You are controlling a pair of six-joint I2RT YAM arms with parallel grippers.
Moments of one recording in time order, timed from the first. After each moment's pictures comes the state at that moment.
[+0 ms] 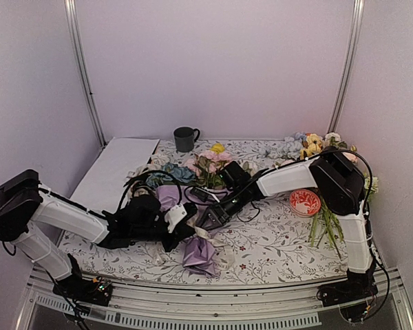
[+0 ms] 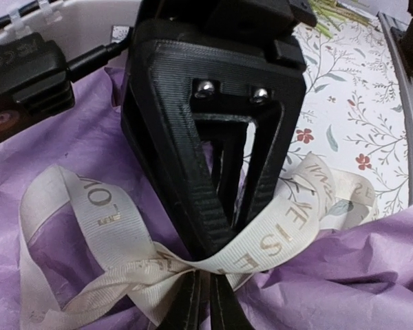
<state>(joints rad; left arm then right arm) -0.97 1.52 0.49 0.46 0.09 0.10 0.83 2.21 1.44 -0.23 -1.12 0.19</state>
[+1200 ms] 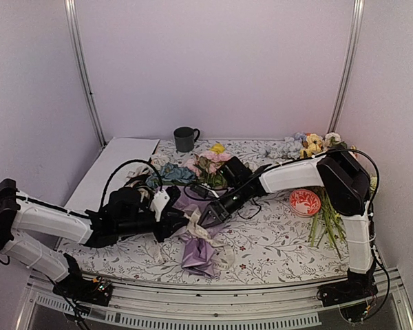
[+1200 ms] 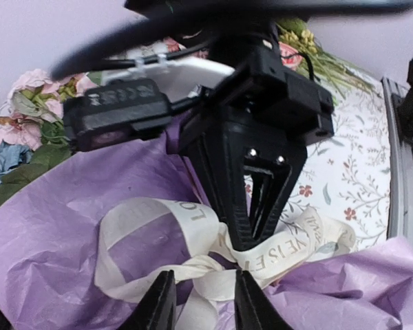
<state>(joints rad) -0.90 1.35 0.42 0.52 0.12 0.01 0.83 2.16 1.44 -0.28 -1.05 0.17</state>
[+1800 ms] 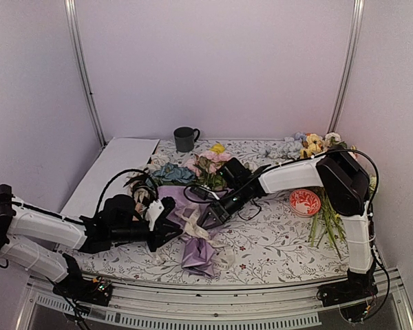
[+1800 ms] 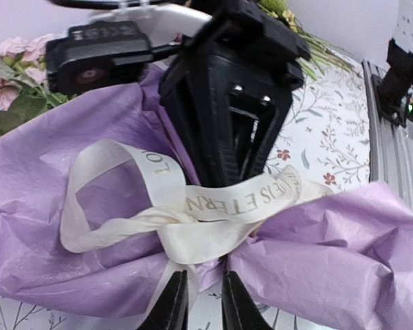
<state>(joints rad) -0.89 1.28 0.33 0.49 0.20 -0.01 0.83 2.16 1.45 -0.31 -1.06 0.15</state>
